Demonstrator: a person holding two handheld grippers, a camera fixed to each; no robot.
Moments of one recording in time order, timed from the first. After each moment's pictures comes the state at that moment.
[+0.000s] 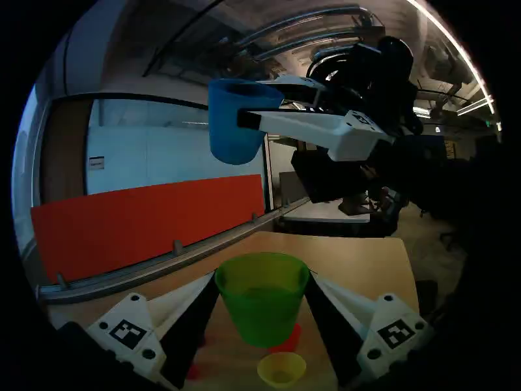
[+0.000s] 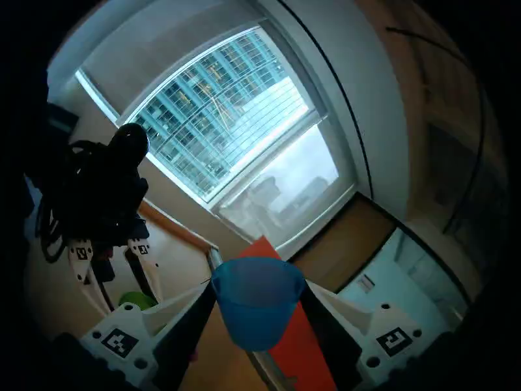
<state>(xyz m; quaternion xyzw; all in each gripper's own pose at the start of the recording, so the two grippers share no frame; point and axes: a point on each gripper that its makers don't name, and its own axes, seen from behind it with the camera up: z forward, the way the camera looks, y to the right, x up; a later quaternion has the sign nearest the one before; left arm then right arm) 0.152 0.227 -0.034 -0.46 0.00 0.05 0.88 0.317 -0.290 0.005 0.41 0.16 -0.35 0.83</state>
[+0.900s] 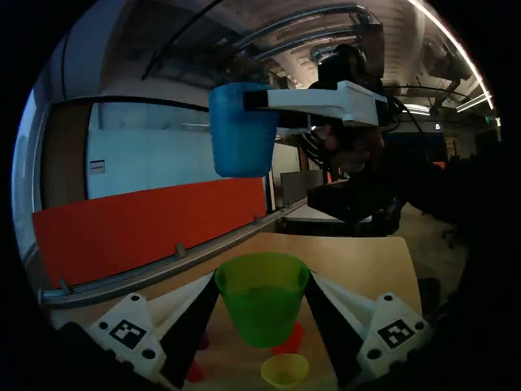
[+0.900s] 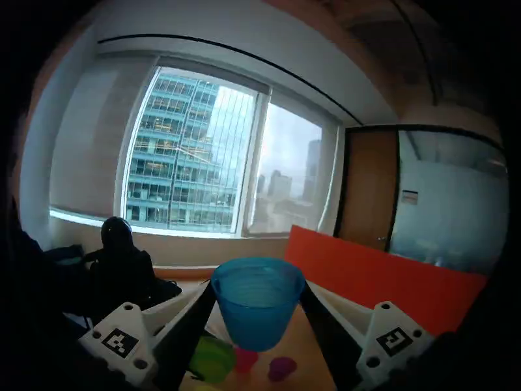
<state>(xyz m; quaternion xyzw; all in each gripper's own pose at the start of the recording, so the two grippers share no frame) 0.159 0.226 -0.033 -0.46 0.00 0.06 0.89 0.307 -0.308 -0.025 0.49 0.01 -0.07 0.87</state>
